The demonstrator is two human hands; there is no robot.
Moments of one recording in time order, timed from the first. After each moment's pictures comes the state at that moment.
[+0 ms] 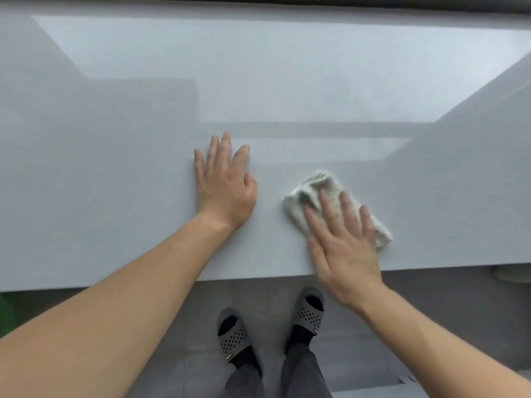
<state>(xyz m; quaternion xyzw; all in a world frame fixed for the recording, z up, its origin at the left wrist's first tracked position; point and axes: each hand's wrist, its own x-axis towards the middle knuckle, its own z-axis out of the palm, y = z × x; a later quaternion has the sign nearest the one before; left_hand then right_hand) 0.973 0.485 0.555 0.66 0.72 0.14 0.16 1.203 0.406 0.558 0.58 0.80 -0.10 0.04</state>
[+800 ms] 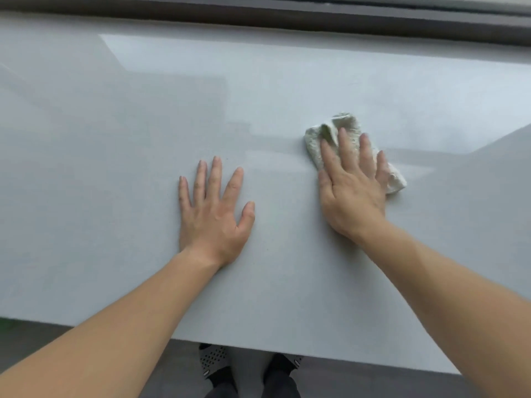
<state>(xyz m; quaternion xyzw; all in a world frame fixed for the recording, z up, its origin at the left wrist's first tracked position) 1.022 0.530 0.545 0.62 0.78 0.01 0.11 1.241 0.629 0.555 0.61 0.78 -0.11 0.01</state>
